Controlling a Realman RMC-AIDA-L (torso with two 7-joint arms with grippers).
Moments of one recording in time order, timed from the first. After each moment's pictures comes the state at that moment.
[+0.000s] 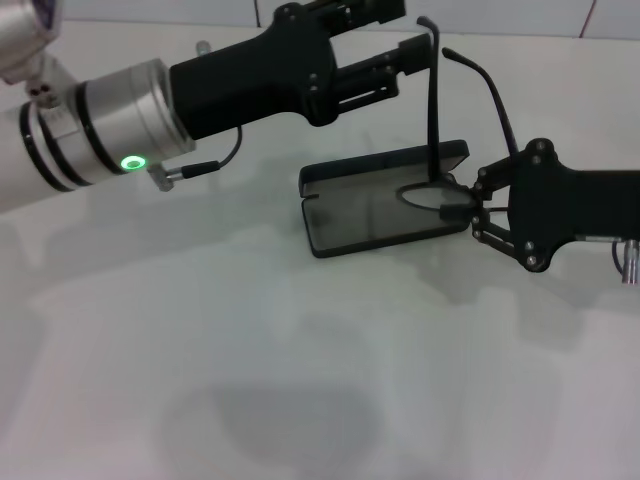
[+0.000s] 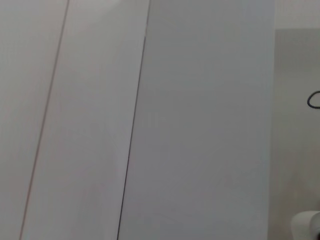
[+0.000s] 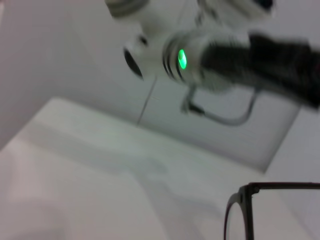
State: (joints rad) left arm -0.90 -2.04 2.85 -0.18 -0.60 1.77 -0.98; right arm 0.36 2.02 -1.30 -1.07 -1.60 -1.38 0.99
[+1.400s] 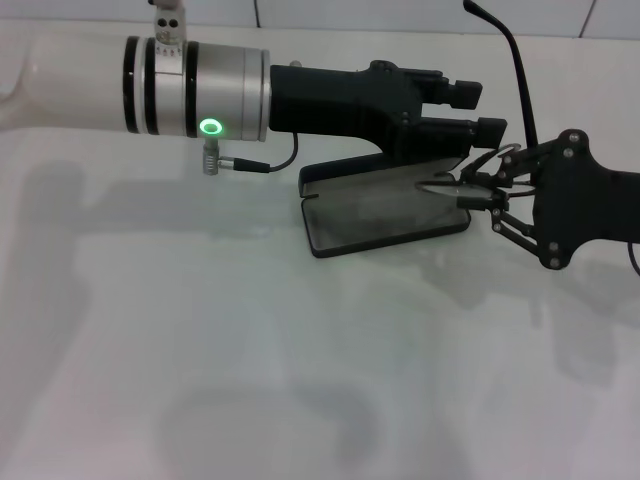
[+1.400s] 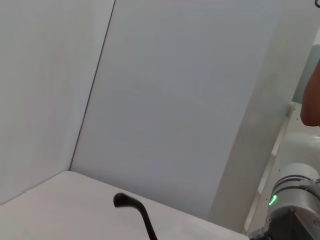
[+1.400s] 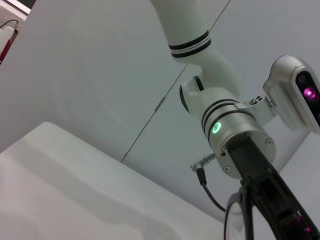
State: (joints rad) left arm -1.10 -2.05 2.85 -0.25 -0.28 1.62 -1.30; right arm 0.34 2.02 -1.23 -0.96 -1.46 -1.49 0.66
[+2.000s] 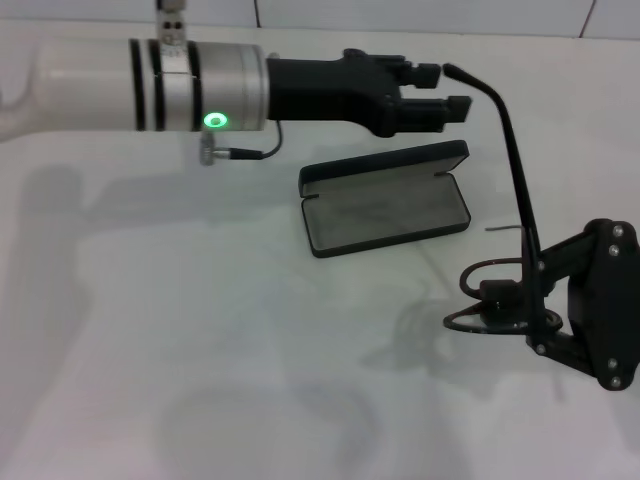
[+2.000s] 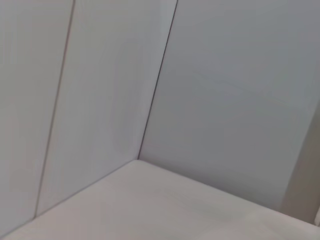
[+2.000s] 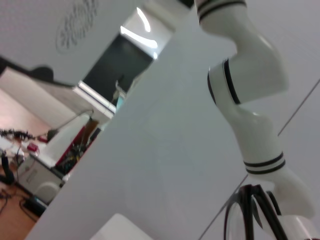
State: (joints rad) left arm -1.09 -2.07 2.84 -0.26 -0.31 1.43 -1.27; right arm 0.33 2.02 -1.18 -0.90 -1.47 -1.87 0.54
